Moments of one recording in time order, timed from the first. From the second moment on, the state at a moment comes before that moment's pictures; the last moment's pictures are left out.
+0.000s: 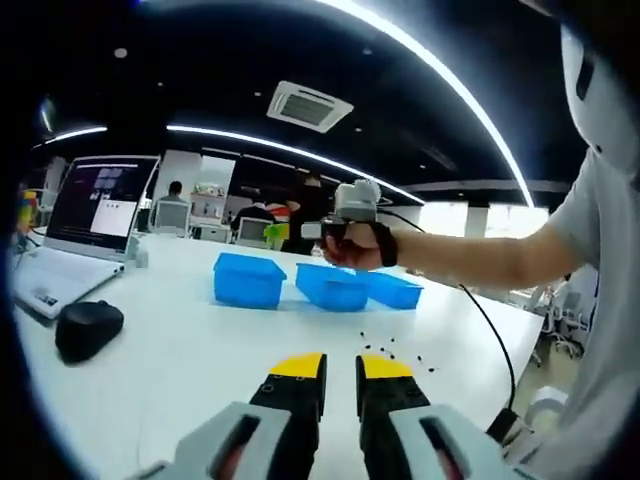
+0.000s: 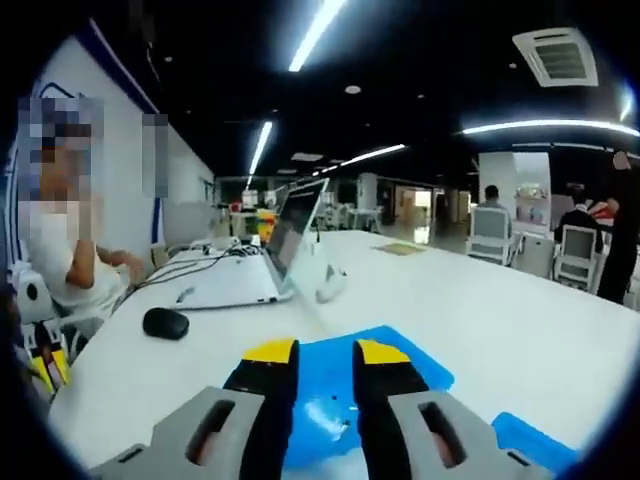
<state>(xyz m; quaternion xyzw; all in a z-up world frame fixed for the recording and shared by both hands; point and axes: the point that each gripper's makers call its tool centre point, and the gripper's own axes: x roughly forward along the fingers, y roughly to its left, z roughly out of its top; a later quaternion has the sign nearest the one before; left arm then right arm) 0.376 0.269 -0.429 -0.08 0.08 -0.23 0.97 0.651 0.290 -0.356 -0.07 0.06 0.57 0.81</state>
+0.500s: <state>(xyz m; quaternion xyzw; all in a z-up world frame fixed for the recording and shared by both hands) 0.379 0.254 -0.433 -0.08 0.09 -0.24 0.96 0.569 0.221 -0.359 -0.25 0.11 0.64 0.72</state>
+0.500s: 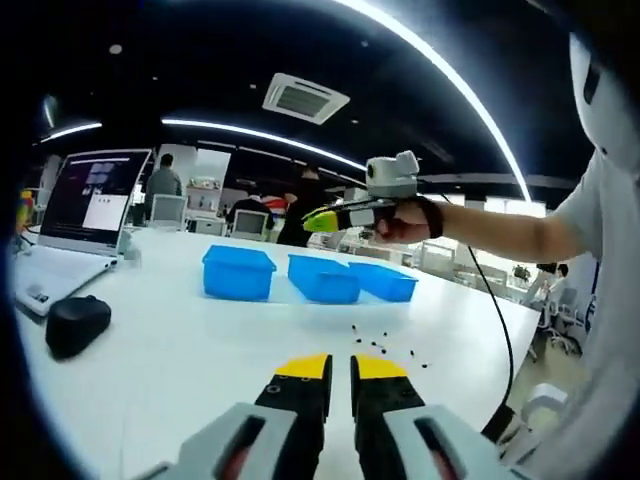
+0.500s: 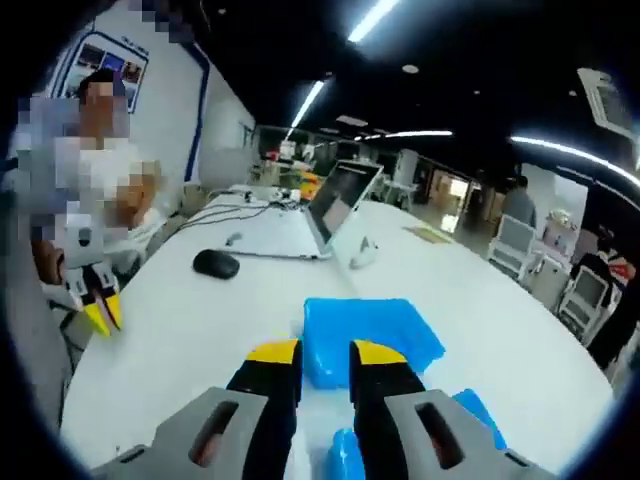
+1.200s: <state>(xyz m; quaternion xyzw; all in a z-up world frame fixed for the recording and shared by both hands) 0.370 0.231 -0.437 -0.08 0.11 -0.26 0.96 0.480 0.126 -0.480 -0.52 0.27 0.69 0.43</state>
